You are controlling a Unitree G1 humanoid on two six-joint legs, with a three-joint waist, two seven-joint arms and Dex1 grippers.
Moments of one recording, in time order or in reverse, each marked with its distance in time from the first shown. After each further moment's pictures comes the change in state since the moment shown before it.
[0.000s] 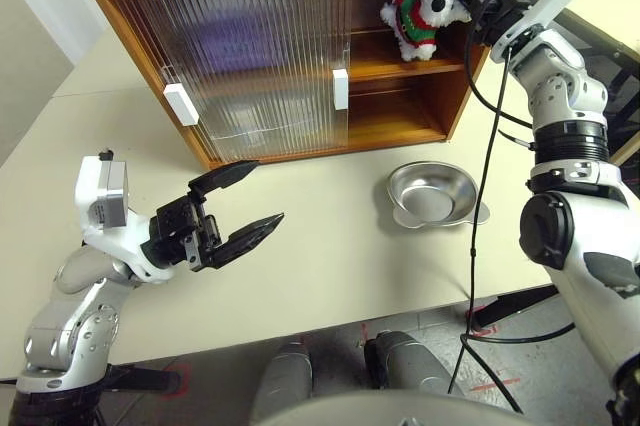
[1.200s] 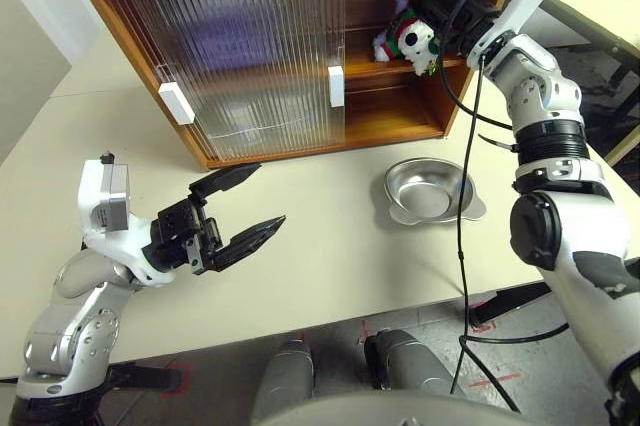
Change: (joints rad) left arm 0.015 -0.006 0.000 -0.019 0.008 0.001 0.018; right arm -0.016 0.033 0.062 0.053 -0.046 -0.030 0.010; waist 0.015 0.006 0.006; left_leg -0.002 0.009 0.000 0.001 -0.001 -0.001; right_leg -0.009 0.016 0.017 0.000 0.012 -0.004
